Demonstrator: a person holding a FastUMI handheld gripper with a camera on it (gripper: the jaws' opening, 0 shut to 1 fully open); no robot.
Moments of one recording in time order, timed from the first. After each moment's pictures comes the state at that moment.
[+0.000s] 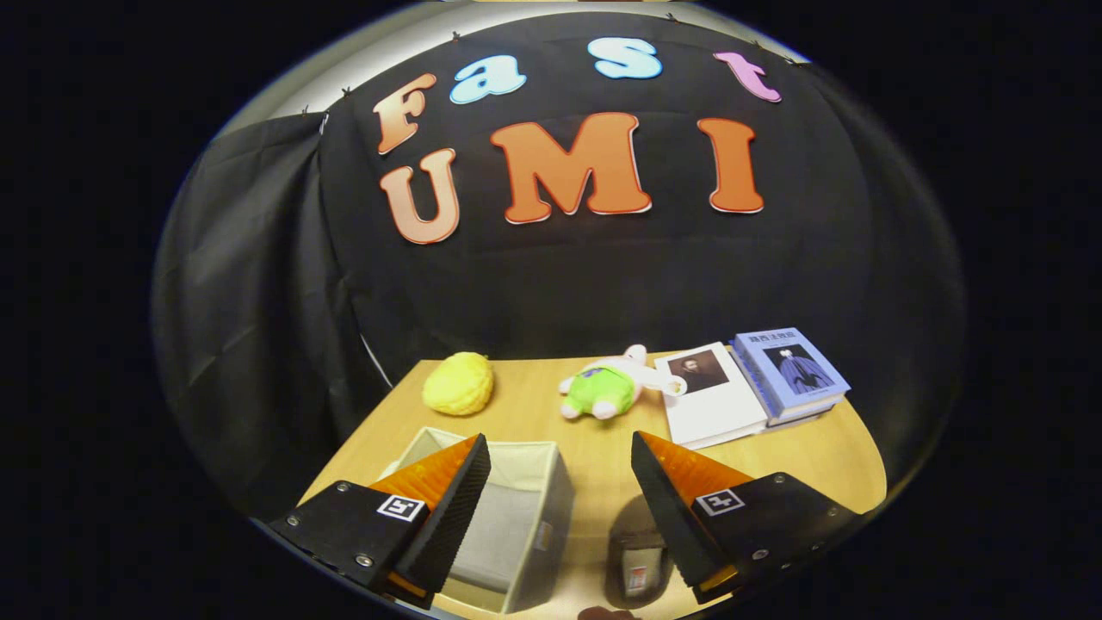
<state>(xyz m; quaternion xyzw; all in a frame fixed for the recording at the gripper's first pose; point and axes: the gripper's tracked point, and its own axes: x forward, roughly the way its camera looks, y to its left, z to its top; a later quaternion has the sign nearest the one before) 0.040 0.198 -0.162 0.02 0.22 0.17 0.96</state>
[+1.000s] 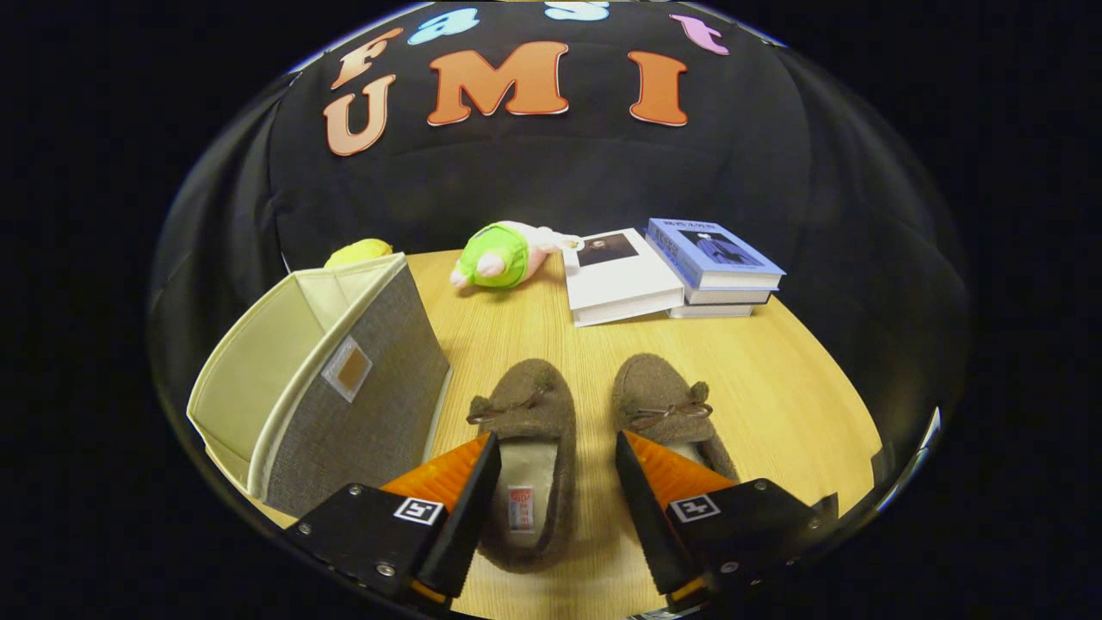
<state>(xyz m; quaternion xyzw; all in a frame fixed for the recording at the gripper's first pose) -0.006 0.109 -0.338 -0.03 0.33 0.09 0.94</state>
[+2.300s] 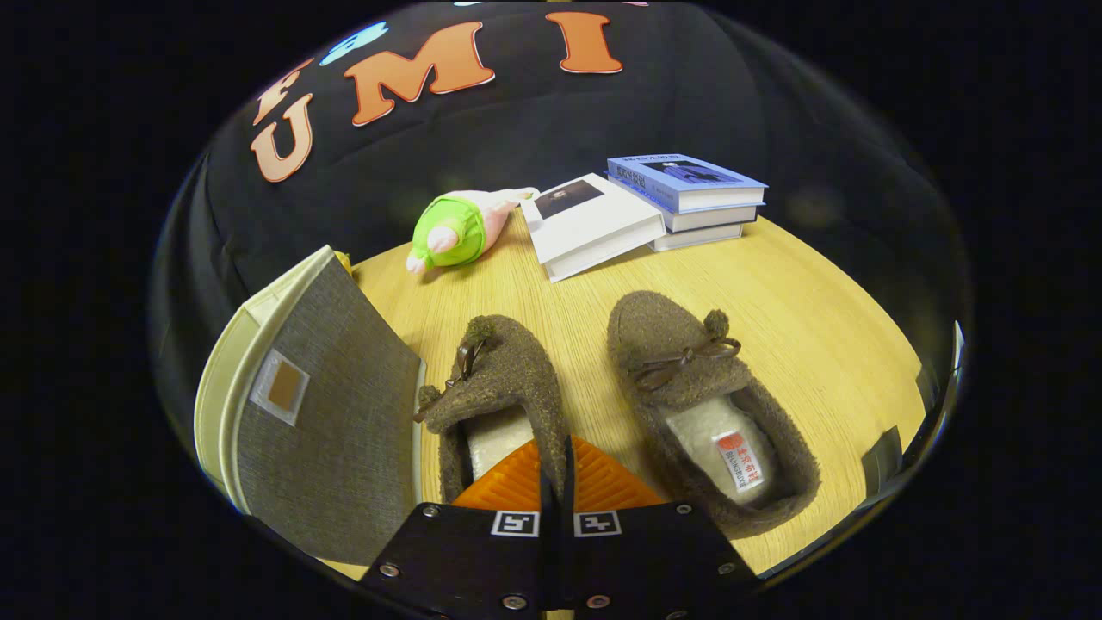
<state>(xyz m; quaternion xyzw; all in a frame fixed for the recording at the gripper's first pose) 0.012 0.115 -0.359 0.09 0.38 0.04 0.92</state>
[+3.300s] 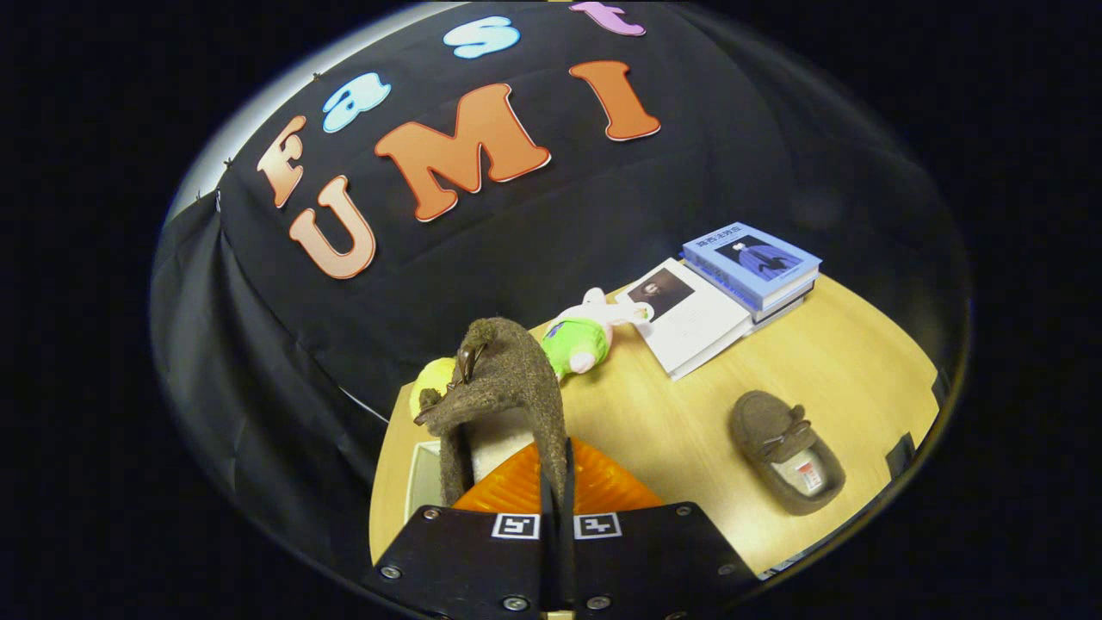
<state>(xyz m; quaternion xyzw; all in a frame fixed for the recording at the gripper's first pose) 0.029 0.233 -0.185 0.20 0.32 0.09 0.92</state>
